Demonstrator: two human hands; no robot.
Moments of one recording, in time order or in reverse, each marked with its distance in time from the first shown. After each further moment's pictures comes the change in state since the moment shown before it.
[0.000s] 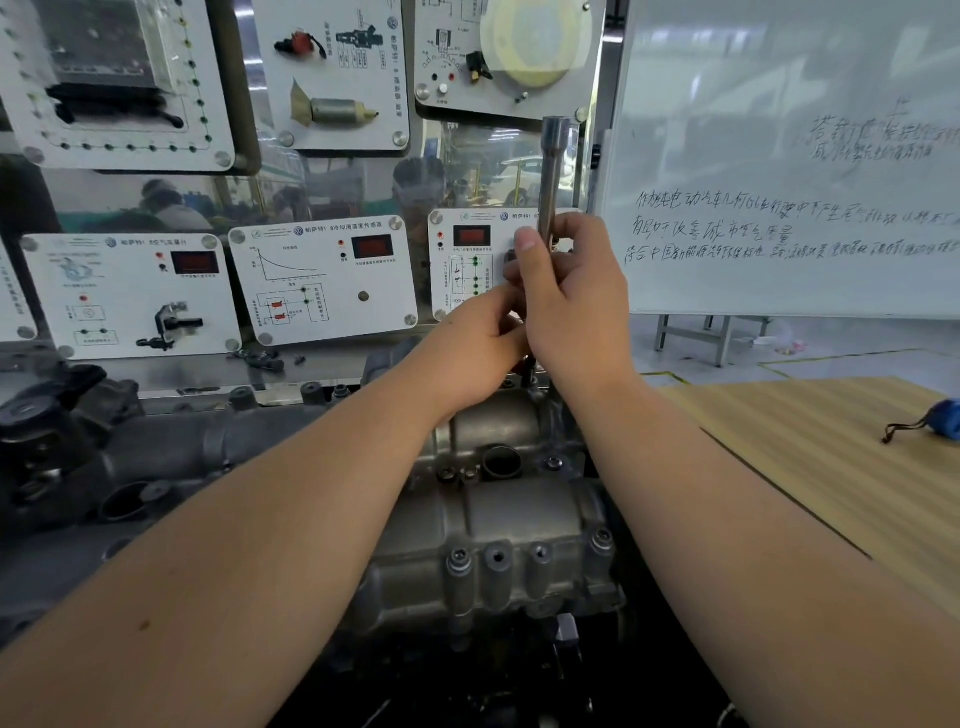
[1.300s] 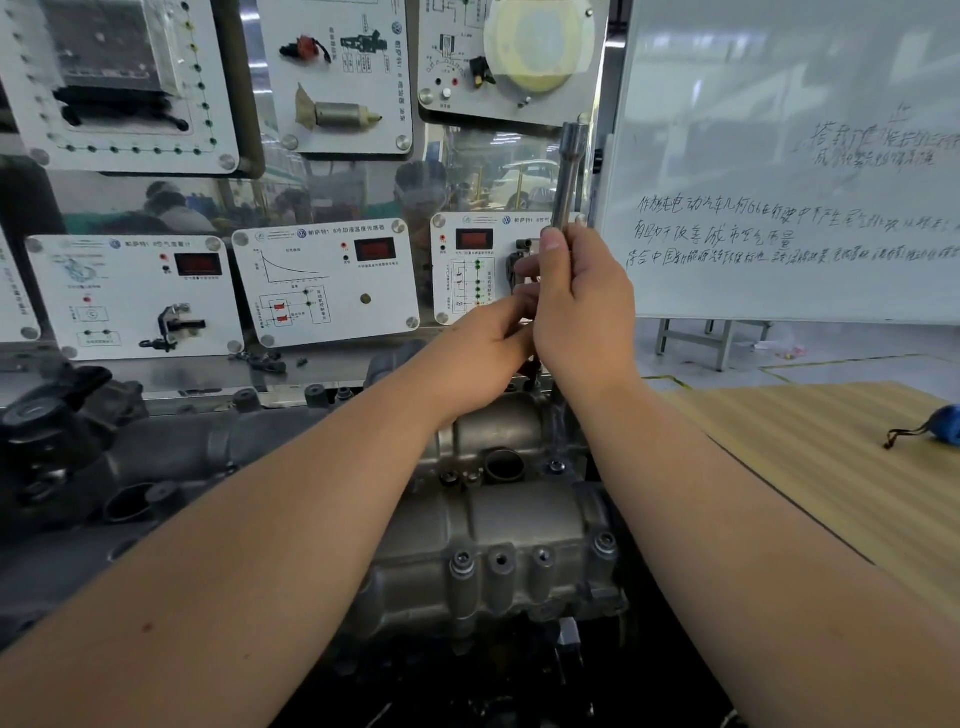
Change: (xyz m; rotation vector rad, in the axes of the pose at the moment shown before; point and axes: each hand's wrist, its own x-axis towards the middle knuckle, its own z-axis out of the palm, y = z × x) left_hand 0.000 0.001 0.001 0.024 -0.028 -0.020; right_hand 0.001 -0.002 -0.001 -0.120 0.014 0.012
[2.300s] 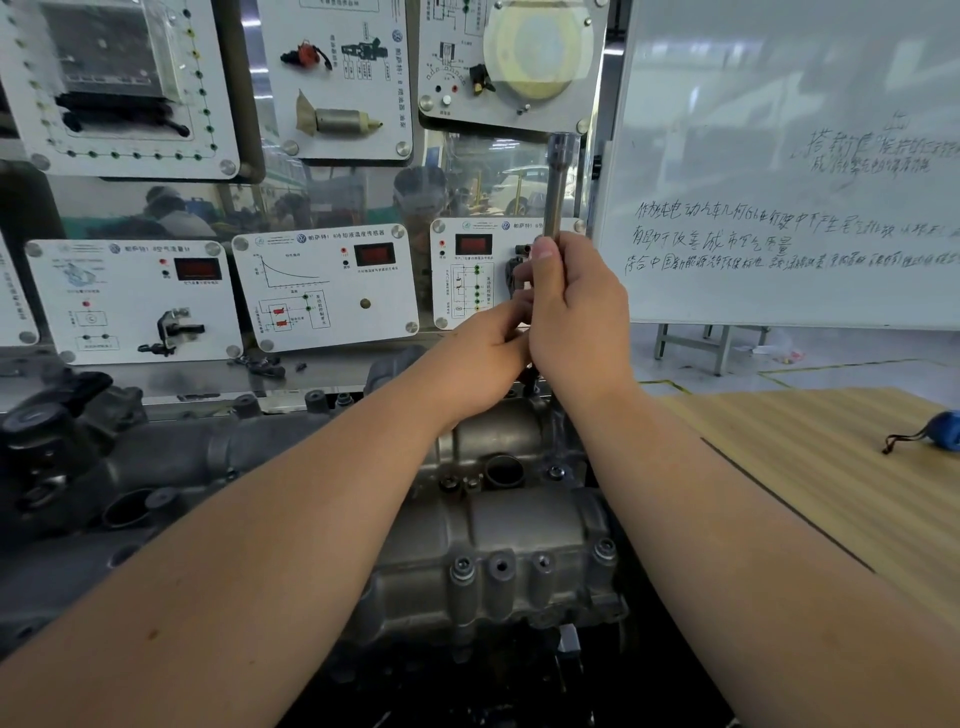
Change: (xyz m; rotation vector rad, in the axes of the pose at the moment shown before) left_hand 0.003 -0.002 0.002 -0.015 0.002 0.002; right_hand 0.002 0.003 0.002 -0.024 -0.013 -0.033
